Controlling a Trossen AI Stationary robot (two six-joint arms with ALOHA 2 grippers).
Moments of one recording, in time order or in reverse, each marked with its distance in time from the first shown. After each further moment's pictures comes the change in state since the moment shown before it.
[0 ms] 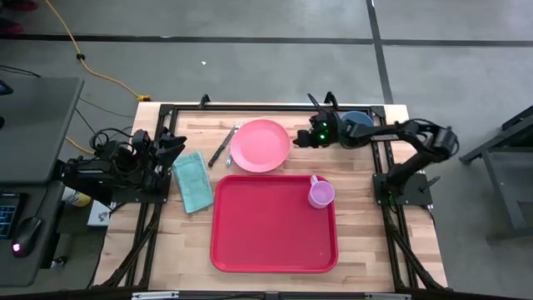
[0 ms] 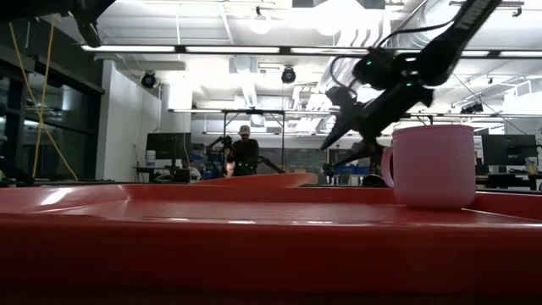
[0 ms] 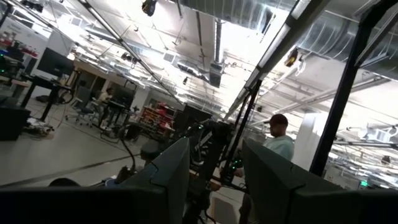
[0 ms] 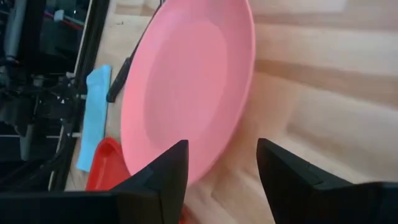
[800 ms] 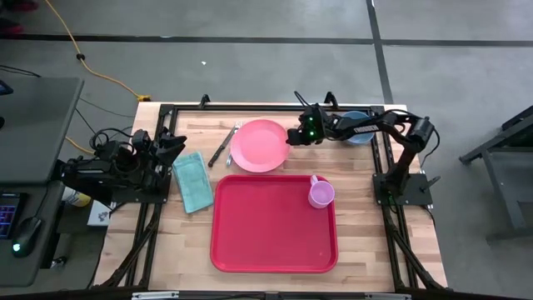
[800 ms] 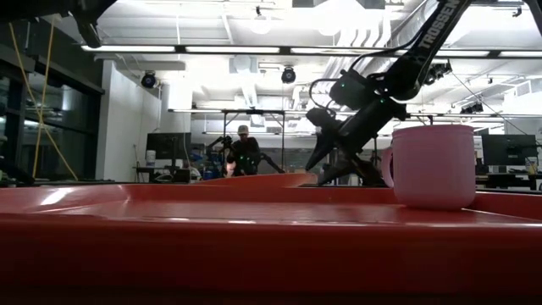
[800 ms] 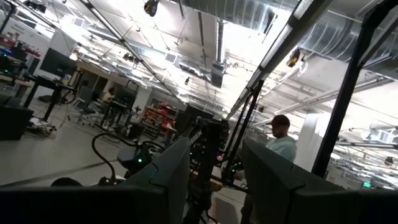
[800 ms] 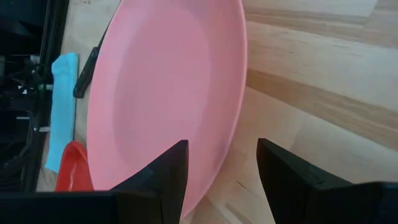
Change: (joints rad) left arm 0.000 0.000 0.000 -0.001 -0.012 0.003; right arm -0.028 0.220 0.164 -0.061 -0.061 -0.082
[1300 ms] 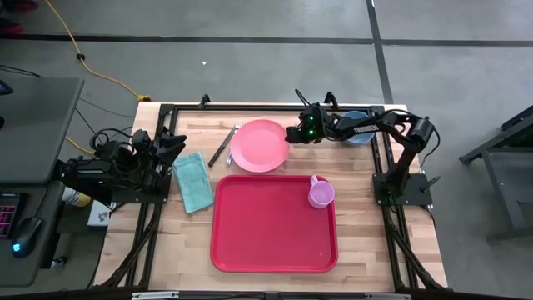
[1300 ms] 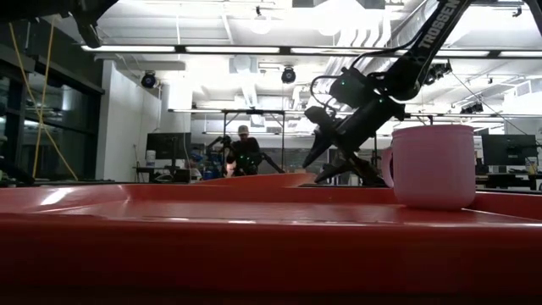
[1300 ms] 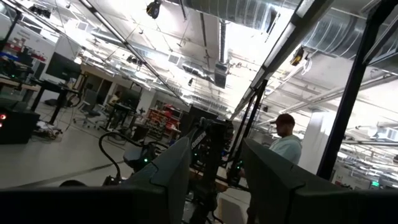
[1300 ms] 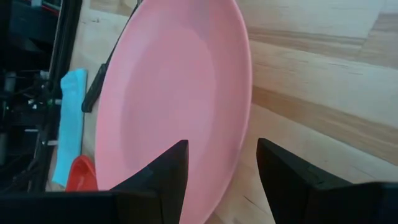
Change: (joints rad) left arm 0.000 0.000 0.000 0.000 -0.009 0.023; right arm 0.004 0.006 -0.001 0.048 0.027 0.037
